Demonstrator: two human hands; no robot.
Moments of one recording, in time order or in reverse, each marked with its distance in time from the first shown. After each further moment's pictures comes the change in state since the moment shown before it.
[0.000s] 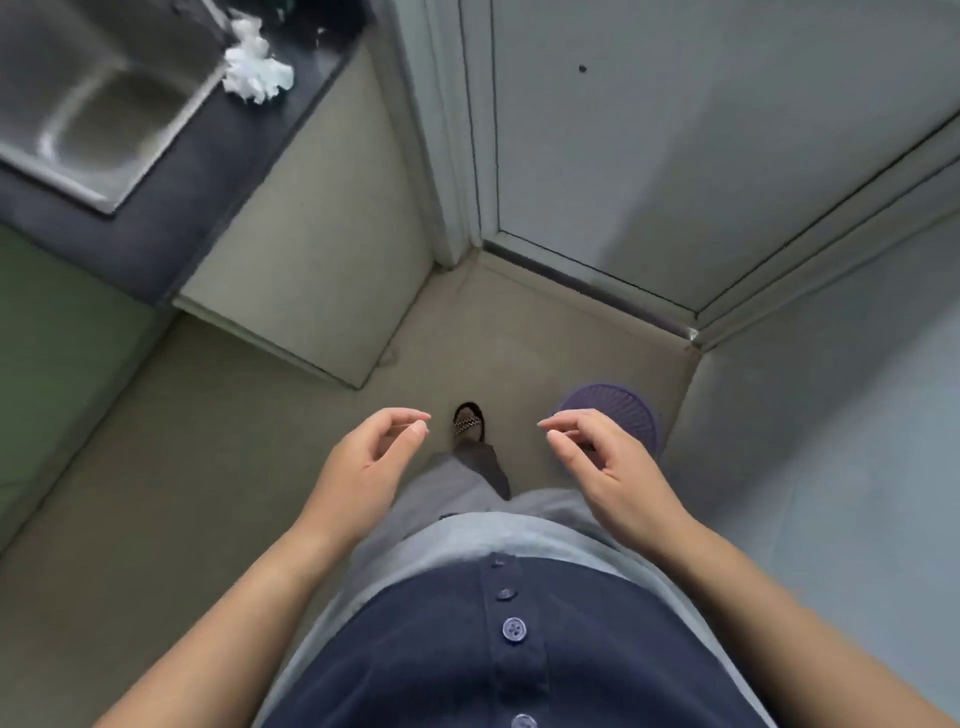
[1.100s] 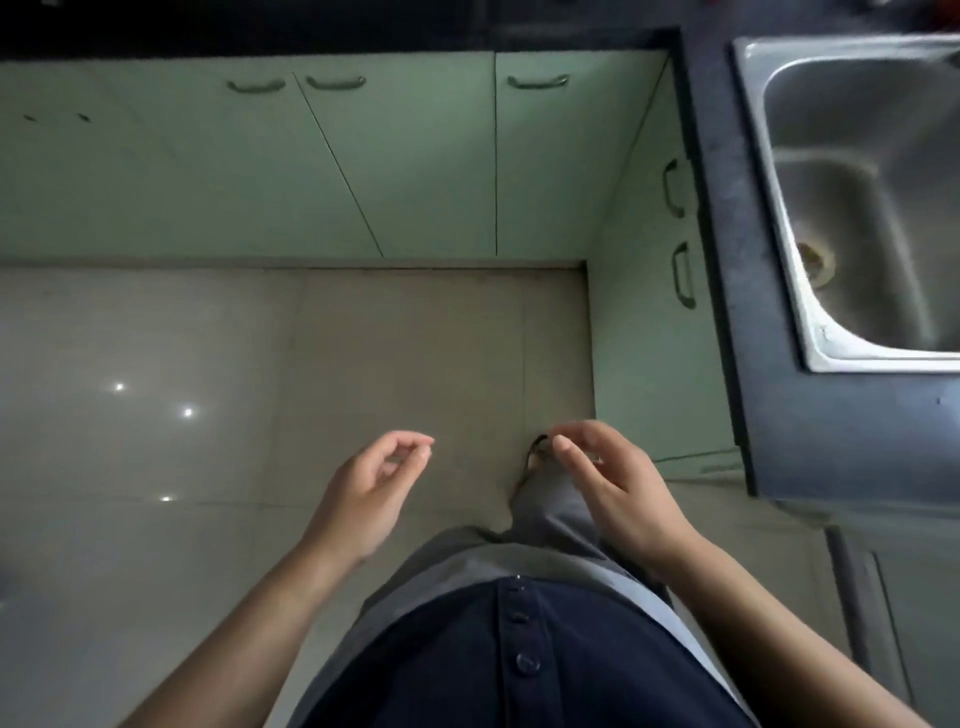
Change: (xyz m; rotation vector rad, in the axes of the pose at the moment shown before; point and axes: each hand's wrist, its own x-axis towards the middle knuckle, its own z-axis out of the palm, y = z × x) left_hand -0.111 -0.249 -0.382 -0.494 0.901 -0.426; right_hand 0.183 -0.293 0.480 -0.322 -0.915 -0.382
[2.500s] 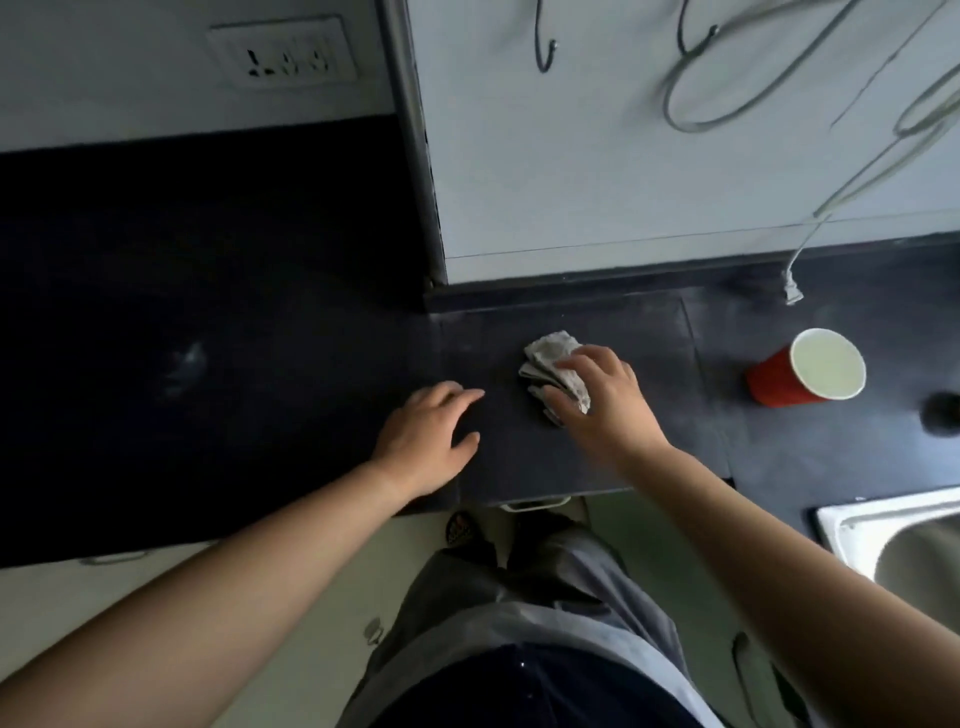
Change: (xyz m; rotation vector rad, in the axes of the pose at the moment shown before) left_hand 0.744 0.322 -0.058 0.840 -0.244 0.430; right_hand 0.735 -0.160 -0.216 -0.444 0.264 -0.022
